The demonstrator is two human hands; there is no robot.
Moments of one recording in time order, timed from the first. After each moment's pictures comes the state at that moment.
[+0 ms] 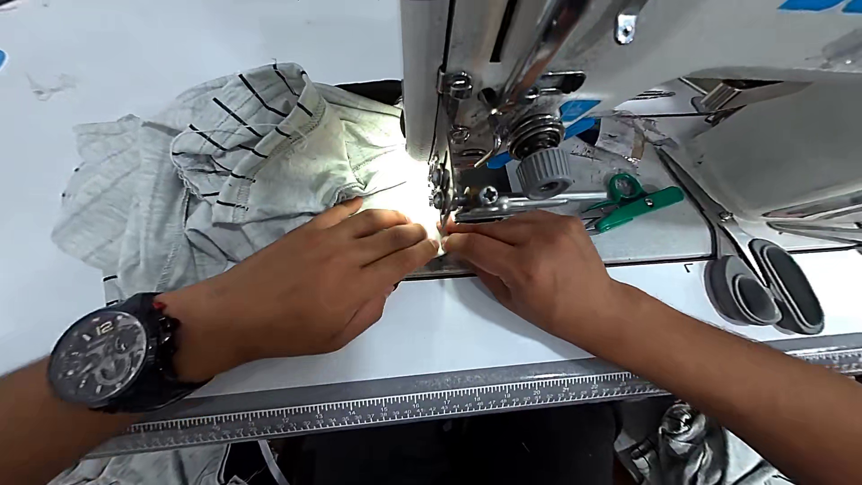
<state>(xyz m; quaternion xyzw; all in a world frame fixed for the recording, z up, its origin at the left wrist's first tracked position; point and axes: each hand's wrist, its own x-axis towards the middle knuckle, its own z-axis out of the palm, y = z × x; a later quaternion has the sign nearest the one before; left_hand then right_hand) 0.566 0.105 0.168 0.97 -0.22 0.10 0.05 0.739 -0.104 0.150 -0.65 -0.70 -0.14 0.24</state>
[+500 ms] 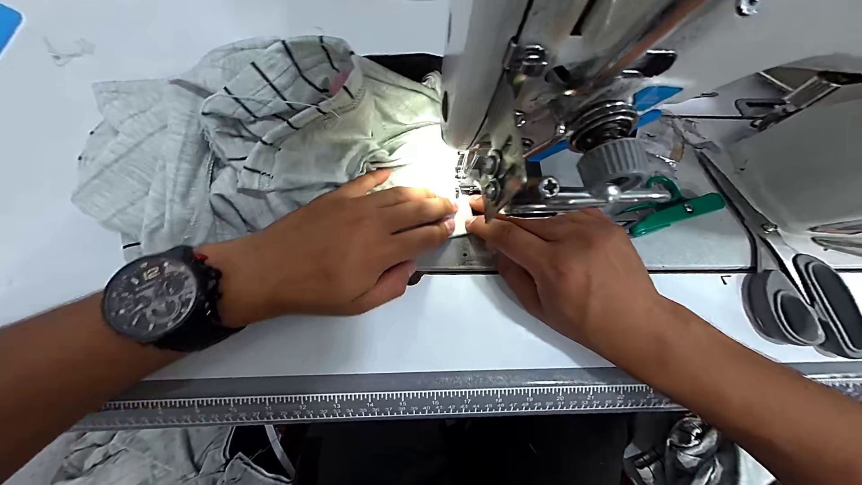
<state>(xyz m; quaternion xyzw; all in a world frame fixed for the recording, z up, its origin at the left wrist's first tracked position) 0.578 0.120 0.162 0.97 -0.22 0.10 0.07 0.735 -0.107 0.151 -0.71 -0.67 -0.14 0.17</state>
